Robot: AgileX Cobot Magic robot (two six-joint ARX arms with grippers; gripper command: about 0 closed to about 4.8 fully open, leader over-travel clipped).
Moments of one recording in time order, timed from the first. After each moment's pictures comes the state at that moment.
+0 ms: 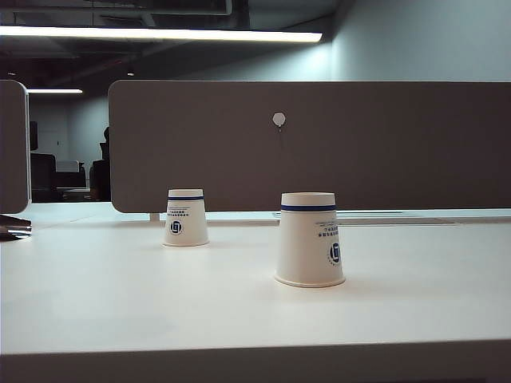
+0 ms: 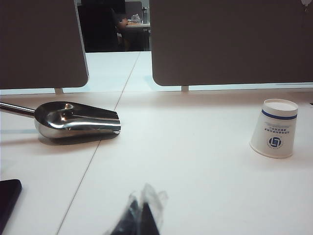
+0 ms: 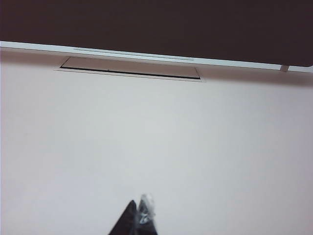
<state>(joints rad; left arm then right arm) 0.03 0.01 0.01 0.02 -0.03 0.05 0.08 0.00 0.01 -0.06 0.07 -0.08</state>
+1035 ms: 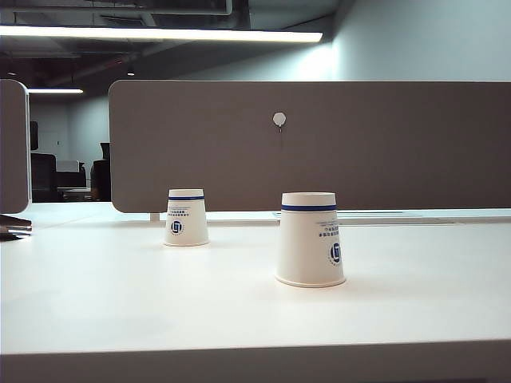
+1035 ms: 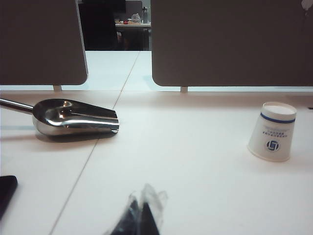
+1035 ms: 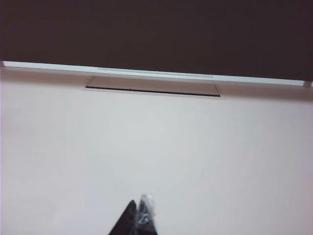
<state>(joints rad) 0.03 0.01 0.01 0.02 -0.03 0.01 0.08 0.00 0.01 0.01 -0.01 -0.05</state>
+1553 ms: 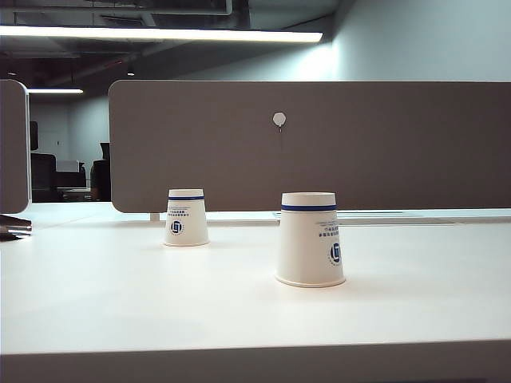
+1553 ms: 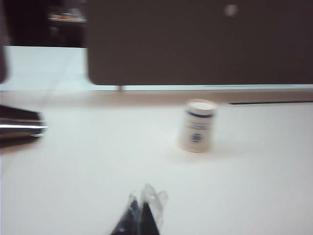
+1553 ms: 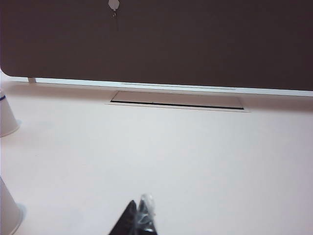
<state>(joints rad) 0.03 0.01 0.01 0.03 0.25 -0.05 0.09 0.00 0.01 0.05 -0.09 0.00</state>
